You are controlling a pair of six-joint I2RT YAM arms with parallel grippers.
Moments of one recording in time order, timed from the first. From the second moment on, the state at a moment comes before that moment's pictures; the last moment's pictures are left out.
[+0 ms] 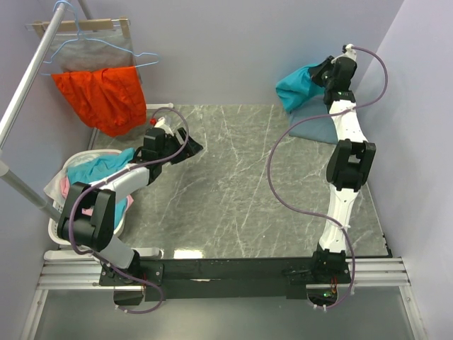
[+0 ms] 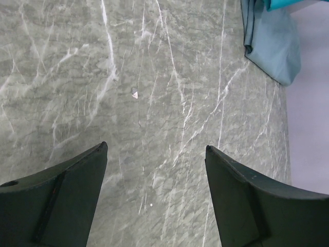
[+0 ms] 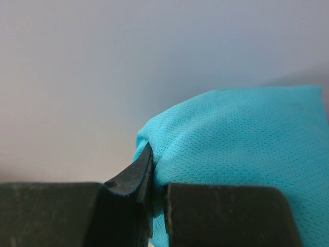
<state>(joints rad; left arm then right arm) -0.29 1.55 0.88 0.22 0.25 -0.70 -0.12 2.32 2.20 -0.02 -0.22 0.56</state>
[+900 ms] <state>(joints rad) -0.30 1.57 0.88 0.24 0.30 -0.70 -0.10 2.09 1.63 -0.22 0.15 0.47</state>
